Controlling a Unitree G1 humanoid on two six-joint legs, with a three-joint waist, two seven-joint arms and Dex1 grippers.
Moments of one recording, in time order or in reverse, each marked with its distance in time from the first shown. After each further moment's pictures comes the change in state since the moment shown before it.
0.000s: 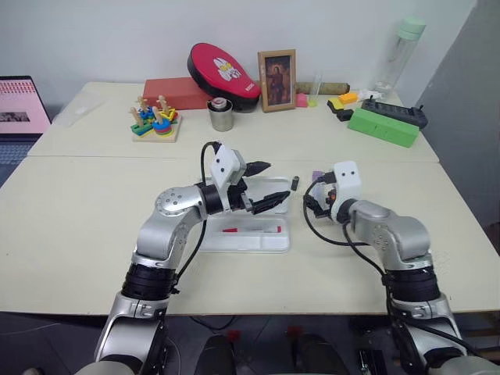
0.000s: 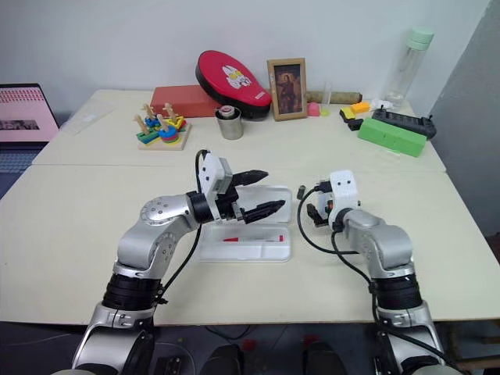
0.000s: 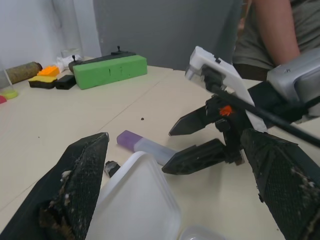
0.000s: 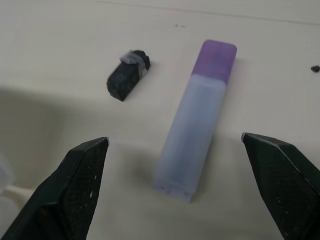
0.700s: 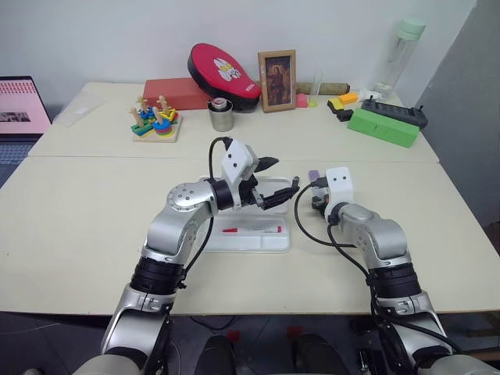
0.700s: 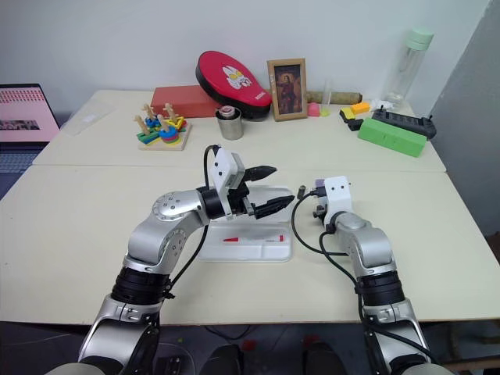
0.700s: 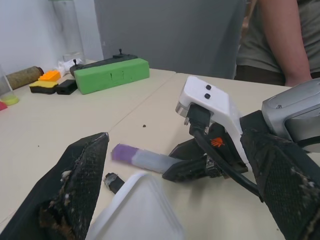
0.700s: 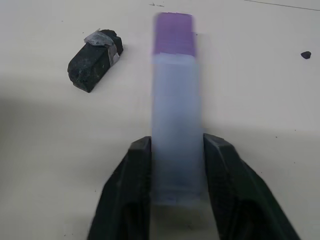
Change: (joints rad) left arm -0.050 -0.014 -0.040 0.022 0.003 -0.003 0.042; right arm -0.016 0.038 0.020 0.090 -0.118 -0.070 -0.011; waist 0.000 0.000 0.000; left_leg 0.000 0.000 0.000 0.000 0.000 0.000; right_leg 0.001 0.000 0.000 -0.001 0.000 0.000
